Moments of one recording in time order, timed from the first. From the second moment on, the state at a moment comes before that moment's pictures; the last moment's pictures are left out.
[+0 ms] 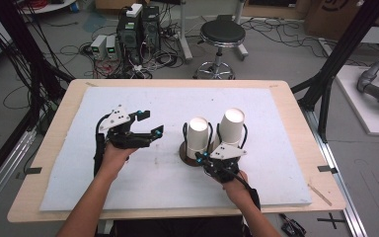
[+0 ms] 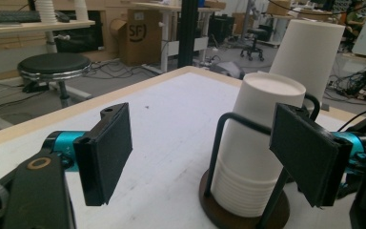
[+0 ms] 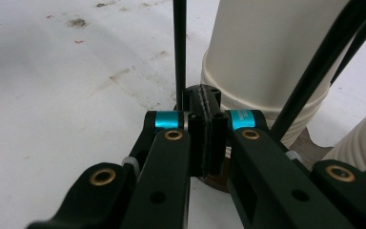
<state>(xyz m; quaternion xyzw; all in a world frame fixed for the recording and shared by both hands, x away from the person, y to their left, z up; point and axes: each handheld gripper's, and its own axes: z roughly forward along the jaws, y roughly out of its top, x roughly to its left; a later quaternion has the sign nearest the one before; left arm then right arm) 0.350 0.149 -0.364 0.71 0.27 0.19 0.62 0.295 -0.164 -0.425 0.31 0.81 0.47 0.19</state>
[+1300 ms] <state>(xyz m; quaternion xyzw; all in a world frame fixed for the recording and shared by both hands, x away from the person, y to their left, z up) 0.372 0.043 -0.369 0.78 0.23 0.13 0.57 0.302 -0.159 -0.435 0.37 0.79 0.45 0.17</state>
